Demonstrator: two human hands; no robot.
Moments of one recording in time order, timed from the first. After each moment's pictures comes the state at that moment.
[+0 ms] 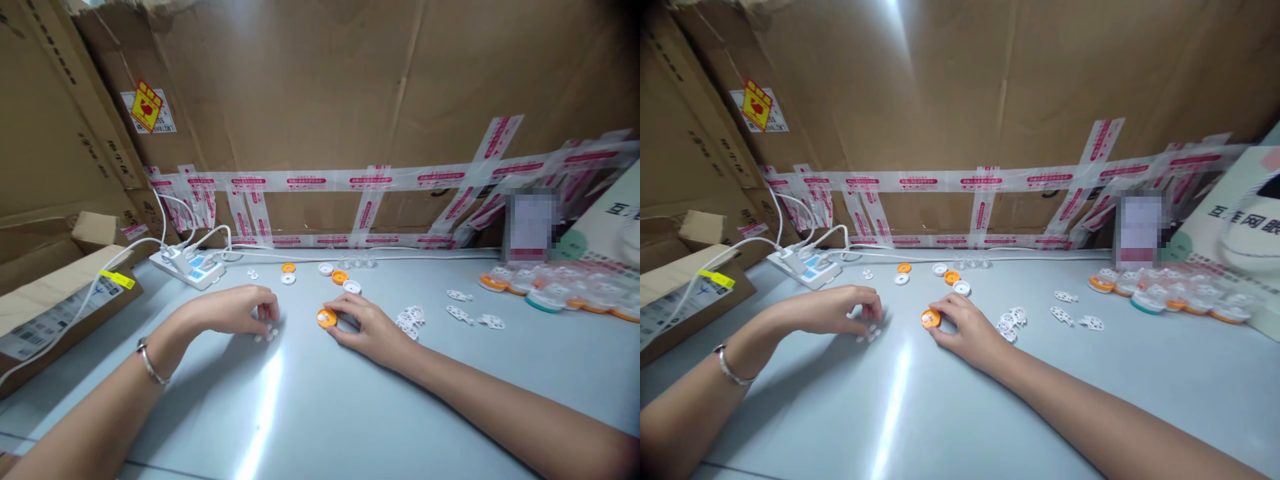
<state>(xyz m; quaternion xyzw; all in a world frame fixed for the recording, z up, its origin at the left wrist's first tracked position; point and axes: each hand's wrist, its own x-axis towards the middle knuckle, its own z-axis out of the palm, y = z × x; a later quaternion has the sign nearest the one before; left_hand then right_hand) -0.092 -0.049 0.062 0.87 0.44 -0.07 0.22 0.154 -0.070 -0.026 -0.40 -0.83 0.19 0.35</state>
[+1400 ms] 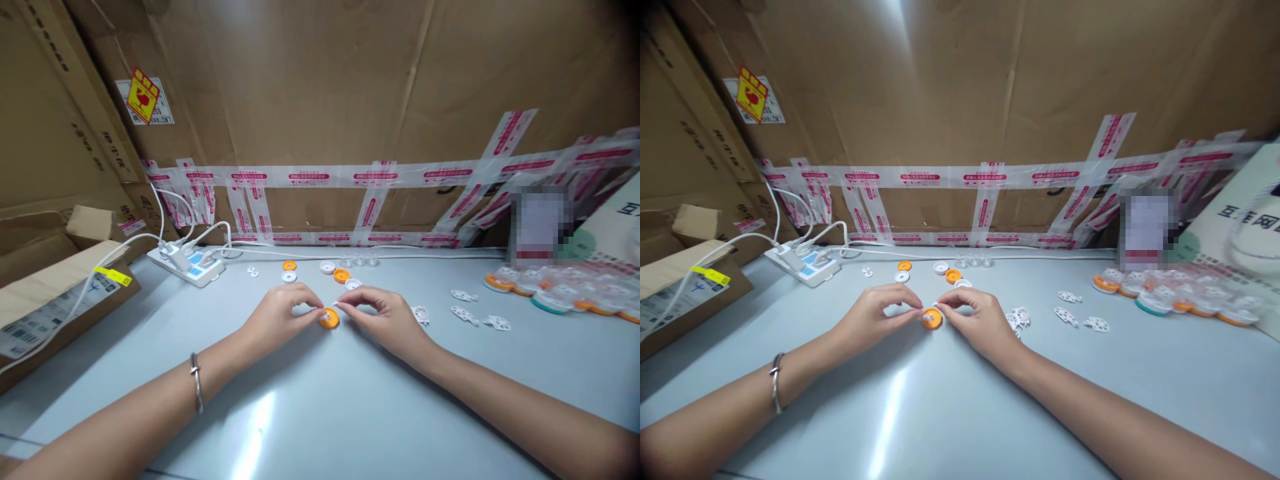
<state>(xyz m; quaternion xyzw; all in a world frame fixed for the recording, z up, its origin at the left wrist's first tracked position) -0.038 -0.065 0.020 0.84 0.39 0.29 0.24 0.159 -0.070 -0.012 -0.45 -0.73 0.27 0.43</state>
